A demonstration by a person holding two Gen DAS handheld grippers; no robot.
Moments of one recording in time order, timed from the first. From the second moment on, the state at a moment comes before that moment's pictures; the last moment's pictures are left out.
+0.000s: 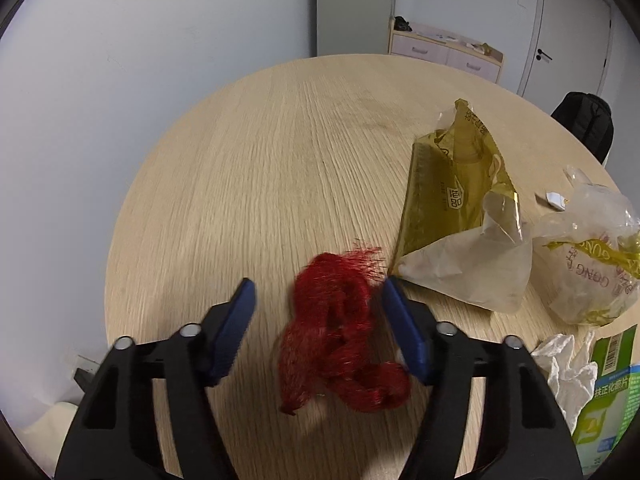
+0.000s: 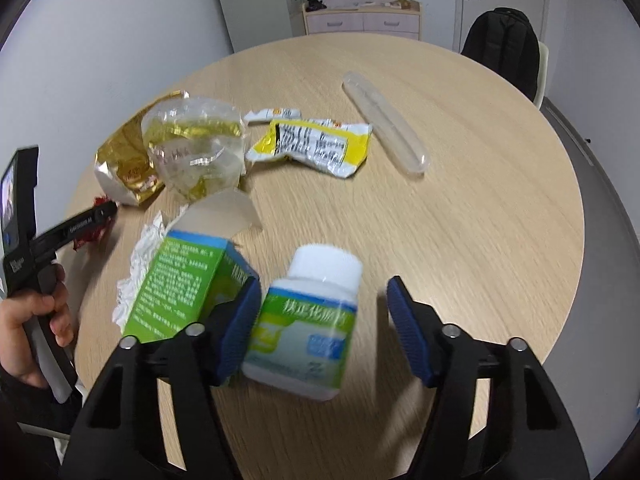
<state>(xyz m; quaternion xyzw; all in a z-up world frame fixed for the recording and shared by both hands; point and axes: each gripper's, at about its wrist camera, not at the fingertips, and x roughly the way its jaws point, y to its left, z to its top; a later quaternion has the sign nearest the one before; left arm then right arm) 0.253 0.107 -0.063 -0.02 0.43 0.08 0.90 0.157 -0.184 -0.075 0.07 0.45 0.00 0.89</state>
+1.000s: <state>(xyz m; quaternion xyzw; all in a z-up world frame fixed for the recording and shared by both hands) 0.149 0.076 -0.031 -0.02 0.40 0.05 0.91 0.097 -0.189 -0.053 0.06 0.39 0.01 0.92</state>
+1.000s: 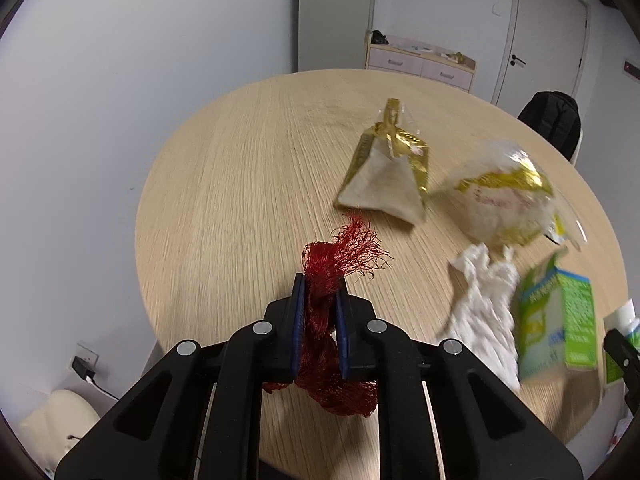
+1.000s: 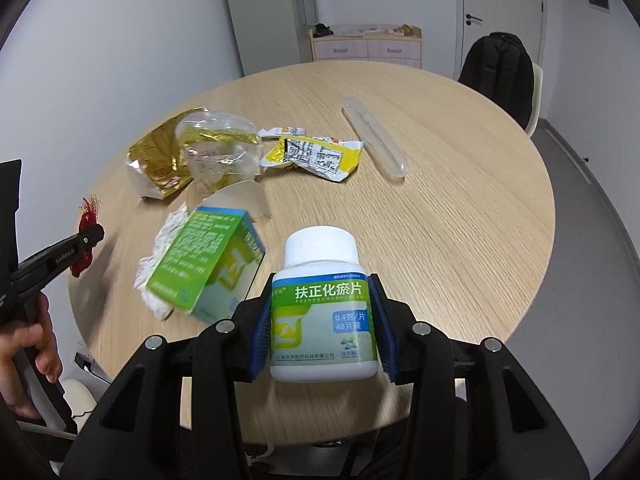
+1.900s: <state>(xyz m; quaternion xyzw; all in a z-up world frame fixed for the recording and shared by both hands) -0.029 0.054 -0.044 -0.04 0.38 0.04 0.92 -0.032 -0.164 -0.059 0.03 0.35 0.05 0.93</state>
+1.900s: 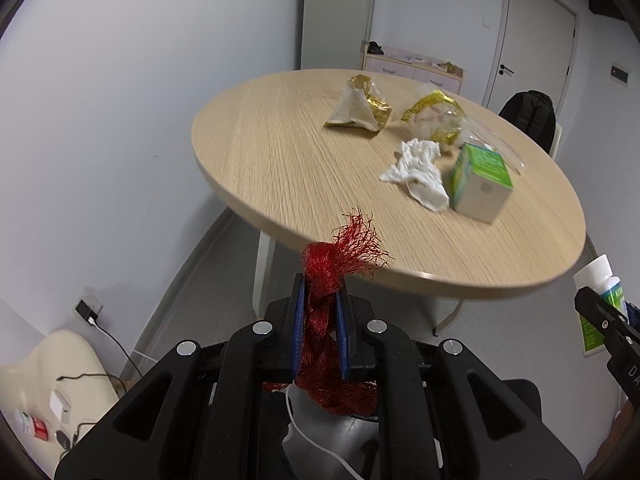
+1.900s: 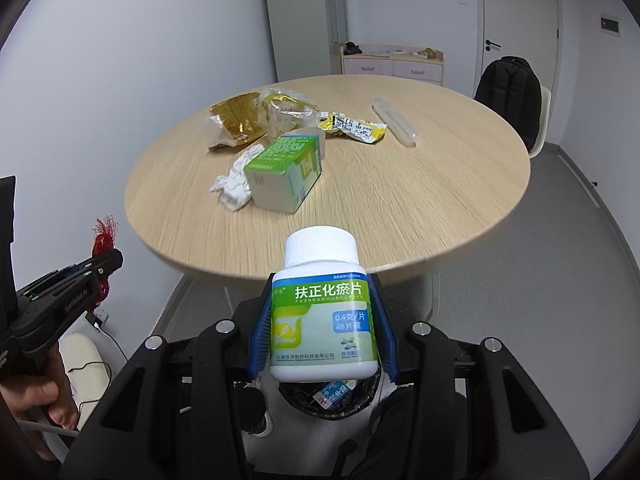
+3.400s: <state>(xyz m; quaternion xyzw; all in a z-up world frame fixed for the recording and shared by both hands) -0.054 0.019 -0.184 -0.03 0.42 -0.01 0.91 -0.060 -0.159 -0.179 0.01 0.40 0.05 0.91</state>
